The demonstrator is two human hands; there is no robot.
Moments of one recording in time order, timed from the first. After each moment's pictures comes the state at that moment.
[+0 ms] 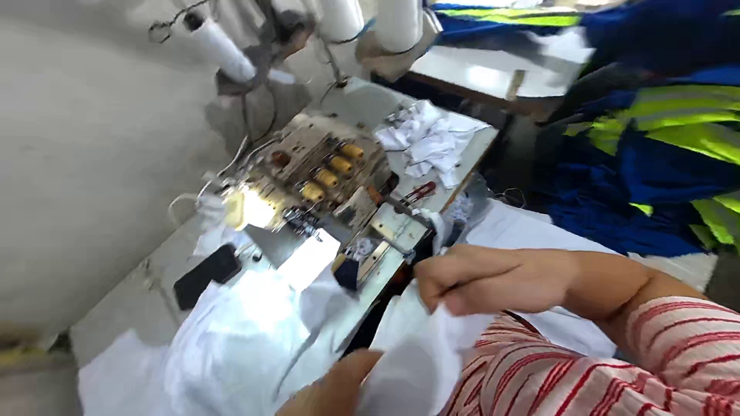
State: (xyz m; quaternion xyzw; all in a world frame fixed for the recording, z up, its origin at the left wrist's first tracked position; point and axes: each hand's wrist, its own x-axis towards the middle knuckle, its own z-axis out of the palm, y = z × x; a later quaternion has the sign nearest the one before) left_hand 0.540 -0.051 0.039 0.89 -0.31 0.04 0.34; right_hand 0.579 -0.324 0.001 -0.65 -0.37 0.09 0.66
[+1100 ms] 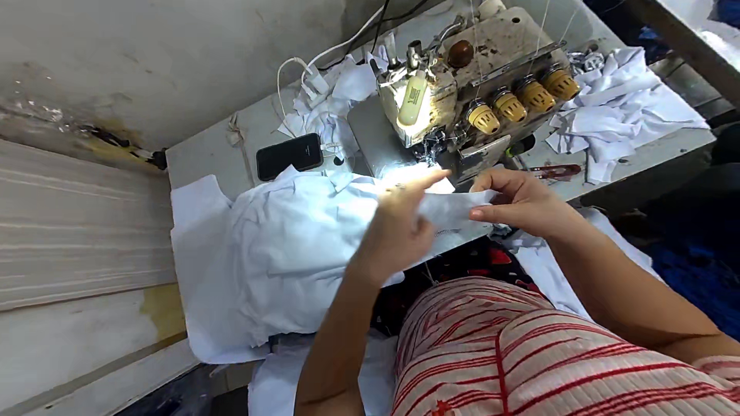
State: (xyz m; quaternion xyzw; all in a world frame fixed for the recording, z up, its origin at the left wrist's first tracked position) left_hand 0.664 -0.024 -0.050 0.86 -0.28 0.05 0.43; right_hand 0.674 -0.265 -0.081 -0.65 -0.20 0.15 0.72
